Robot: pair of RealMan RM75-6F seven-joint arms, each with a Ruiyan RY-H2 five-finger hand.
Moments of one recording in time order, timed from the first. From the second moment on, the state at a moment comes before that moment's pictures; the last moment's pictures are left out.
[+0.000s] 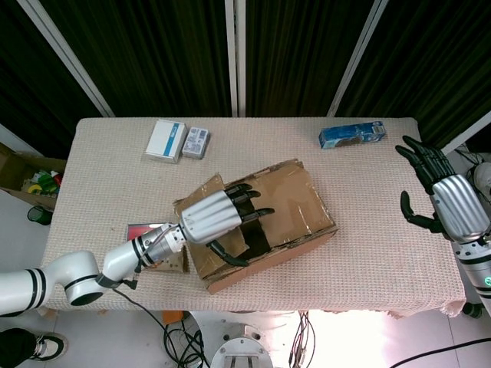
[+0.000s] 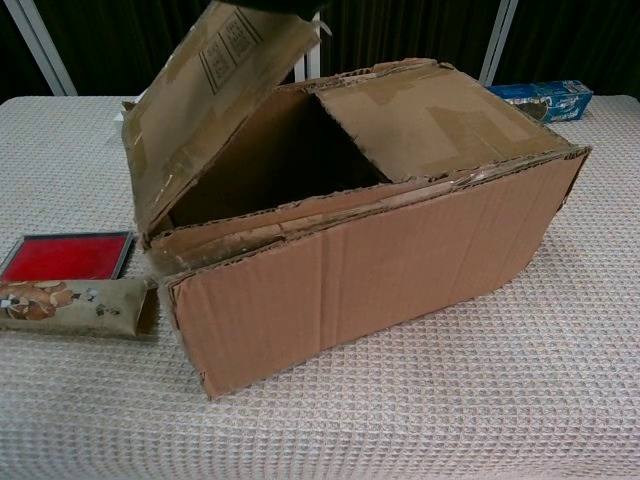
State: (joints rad) left arm -0.99 -1.14 -0.14 -1.84 1.63 0.99 0.05; right arm 0.37 -0.74 0.20 -1.84 -1.60 1.37 0.42
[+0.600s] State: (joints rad) left arm -0.78 -0.82 -0.10 -2.02 1.61 1.09 0.02; right arm 0.38 -0.72 0.20 -1.94 -1.64 1.37 0.39
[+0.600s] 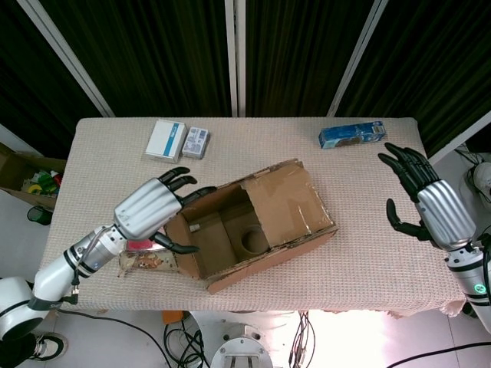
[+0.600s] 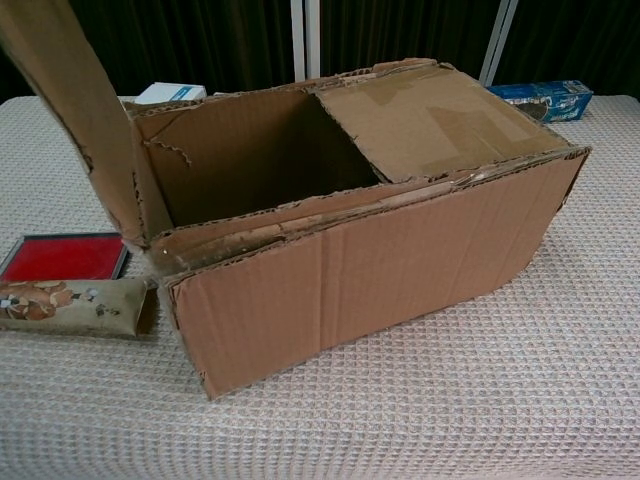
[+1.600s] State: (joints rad) left arm -0.41 -0.89 -0.09 -1.62 1.32 1.34 -0.03; right arm 0.70 -0.93 0.22 -2.05 -1.72 0.87 -0.25
